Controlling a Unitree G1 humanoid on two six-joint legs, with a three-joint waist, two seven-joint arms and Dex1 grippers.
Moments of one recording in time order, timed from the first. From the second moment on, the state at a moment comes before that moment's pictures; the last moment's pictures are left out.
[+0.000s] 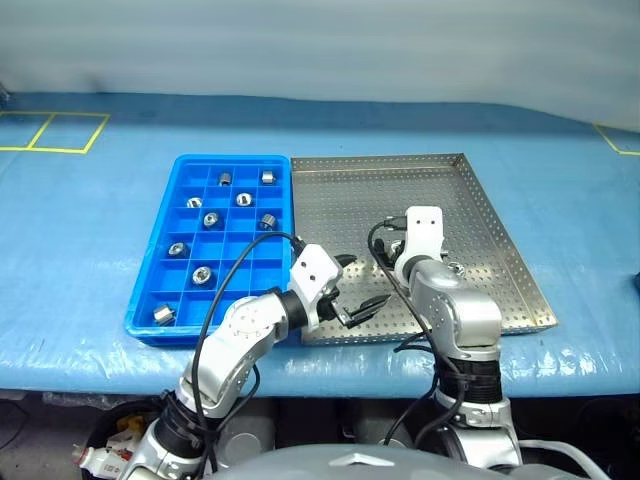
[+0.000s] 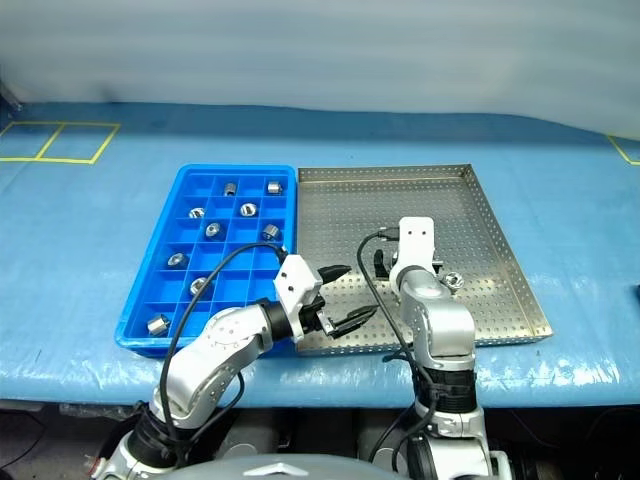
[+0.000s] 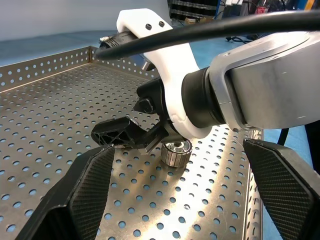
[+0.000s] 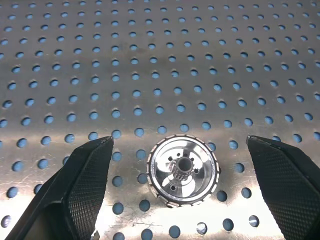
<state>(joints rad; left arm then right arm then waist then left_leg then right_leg) -0.13 0.19 -0.42 -0.43 -0.24 0.55 -0.53 -0.33 -0.02 -0.08 -0.25 0.08 1.07 -0.13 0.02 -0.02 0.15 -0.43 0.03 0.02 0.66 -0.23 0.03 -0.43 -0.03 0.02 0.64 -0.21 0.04</state>
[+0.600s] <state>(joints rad) -0.09 0.20 -0.35 -0.43 -0.24 0.55 -0.45 -0.40 -0.05 0.02 -0.25 0.06 1.09 -0.05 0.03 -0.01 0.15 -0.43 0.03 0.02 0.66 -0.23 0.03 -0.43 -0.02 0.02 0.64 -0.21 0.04</state>
